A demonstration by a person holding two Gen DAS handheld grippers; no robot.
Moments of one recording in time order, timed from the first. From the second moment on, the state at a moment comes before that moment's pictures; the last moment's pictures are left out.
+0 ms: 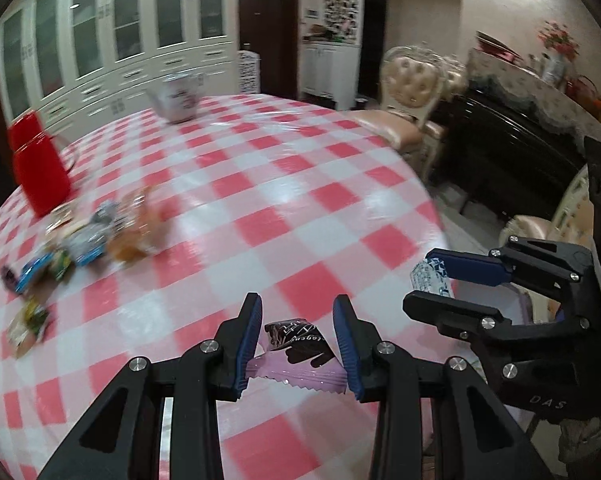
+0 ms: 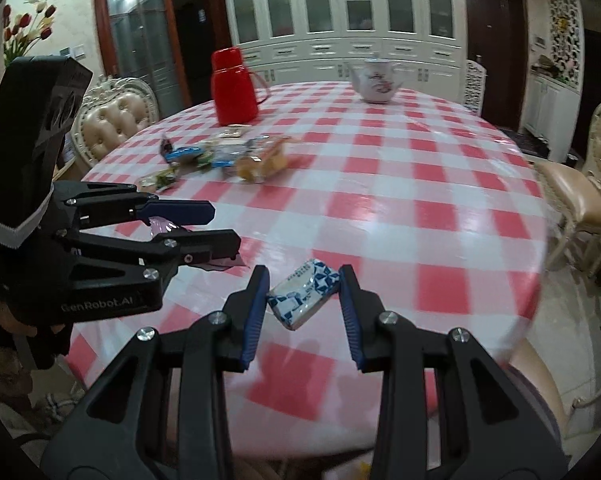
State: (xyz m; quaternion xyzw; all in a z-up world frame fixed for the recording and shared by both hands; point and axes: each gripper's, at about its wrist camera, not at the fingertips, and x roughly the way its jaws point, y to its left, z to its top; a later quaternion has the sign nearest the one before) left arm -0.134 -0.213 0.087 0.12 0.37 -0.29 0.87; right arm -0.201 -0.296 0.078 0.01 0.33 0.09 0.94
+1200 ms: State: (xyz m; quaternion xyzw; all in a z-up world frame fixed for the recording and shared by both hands) left arm -0.144 -0.281 0.043 0.00 0.40 -0.42 0.81; right arm -0.263 -0.474 0.035 -0.03 0.43 -0.08 0.90
